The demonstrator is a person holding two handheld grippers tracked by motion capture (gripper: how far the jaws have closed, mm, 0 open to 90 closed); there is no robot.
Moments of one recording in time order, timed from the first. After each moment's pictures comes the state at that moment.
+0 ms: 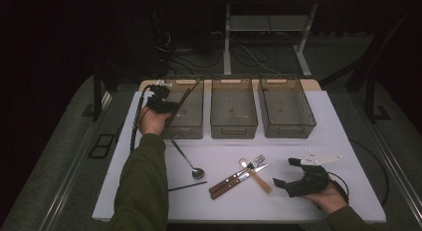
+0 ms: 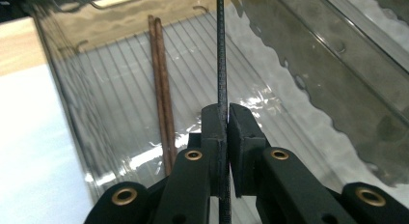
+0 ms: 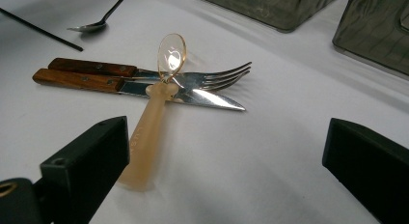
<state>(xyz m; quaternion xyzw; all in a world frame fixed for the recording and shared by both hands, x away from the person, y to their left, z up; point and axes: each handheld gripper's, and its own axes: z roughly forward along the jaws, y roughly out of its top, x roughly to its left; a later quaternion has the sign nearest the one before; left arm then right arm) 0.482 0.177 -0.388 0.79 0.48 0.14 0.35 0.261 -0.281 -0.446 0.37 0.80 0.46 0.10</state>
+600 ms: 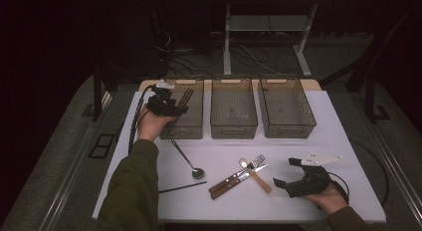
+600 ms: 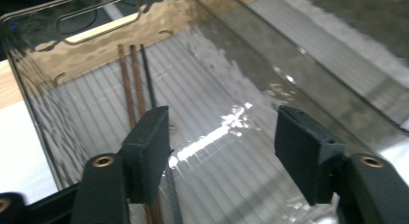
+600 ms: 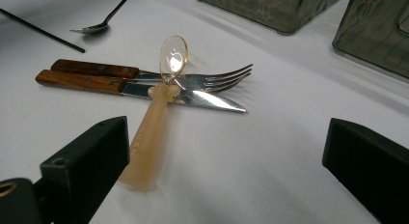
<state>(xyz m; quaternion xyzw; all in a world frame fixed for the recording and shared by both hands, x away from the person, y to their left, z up) 0.452 0.172 -0.369 0.82 0.41 0.14 0.38 0.260 -0.282 -0.444 0.37 0.80 0.46 0.10</state>
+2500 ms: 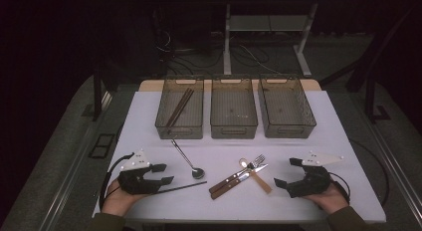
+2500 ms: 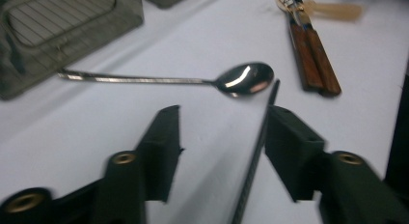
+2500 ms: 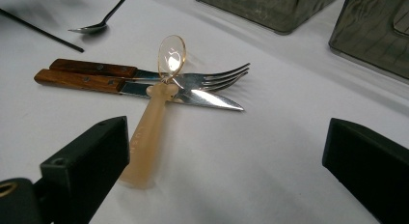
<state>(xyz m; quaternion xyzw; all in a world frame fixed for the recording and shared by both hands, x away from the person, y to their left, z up) 0.256 0.223 -0.420 0.85 0.29 0.08 0.43 0.259 -0.283 -0.443 0.37 0.80 0.46 0.11</state>
